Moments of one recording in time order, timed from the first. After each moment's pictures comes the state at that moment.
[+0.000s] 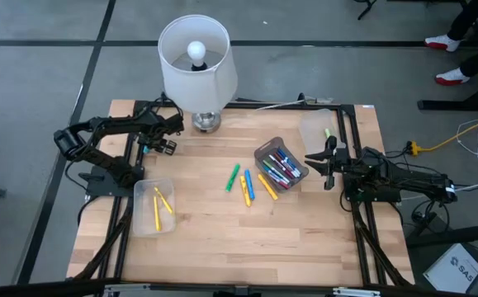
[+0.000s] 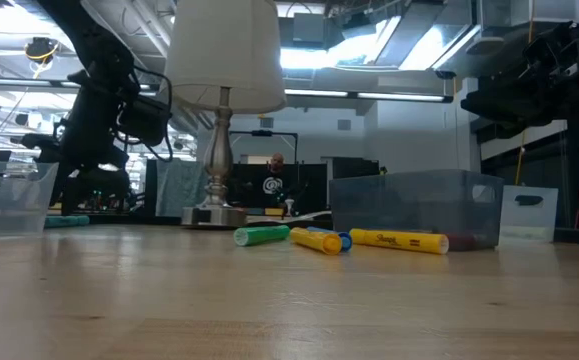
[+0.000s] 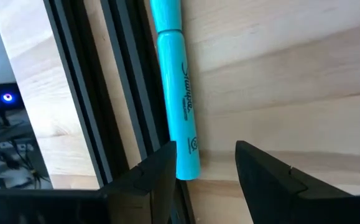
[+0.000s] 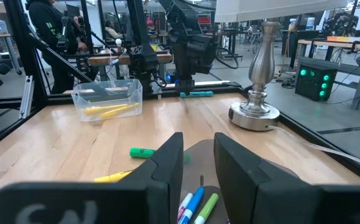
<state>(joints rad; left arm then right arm) 0.73 1.40 0.66 -0.97 -0.41 -0.64 -0.17 0.03 0.01 0.02 -0.02 0.02</state>
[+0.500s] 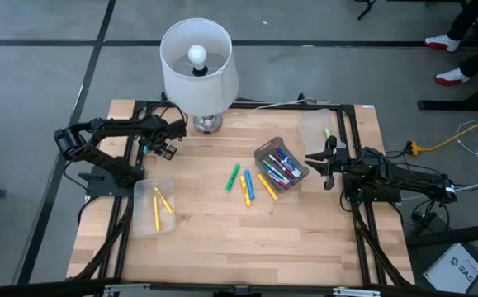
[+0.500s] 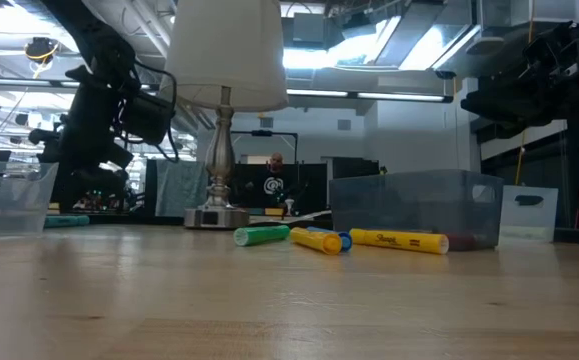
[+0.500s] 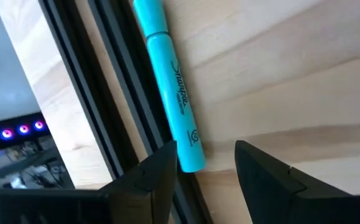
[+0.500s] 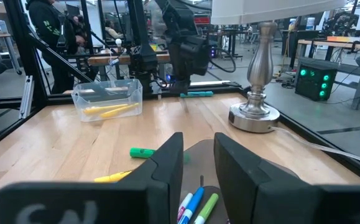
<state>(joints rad) 0.65 1.40 0.66 -1.00 -0.45 -0.58 -0.17 0.03 0.01 0.02 -0.02 0.02</state>
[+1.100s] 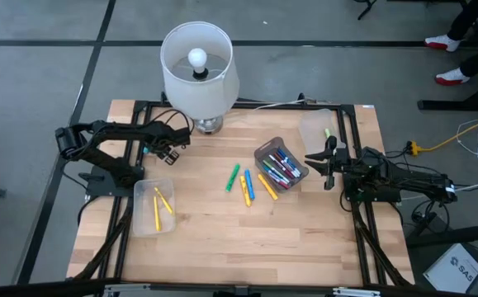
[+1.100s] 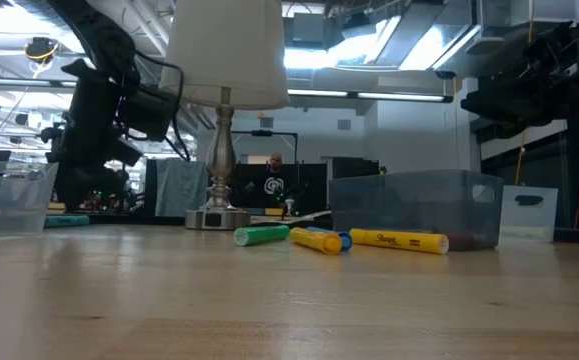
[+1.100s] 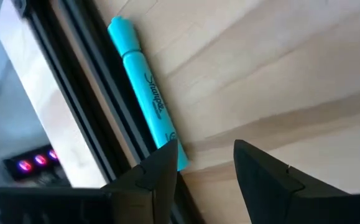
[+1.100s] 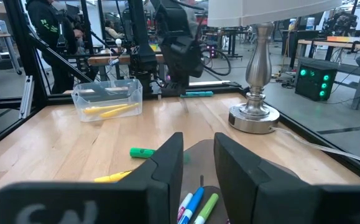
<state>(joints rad) 0.51 1.40 0.66 -1.00 -0.48 -0.57 -0.17 0.03 0.01 0.02 -0.02 0.02</state>
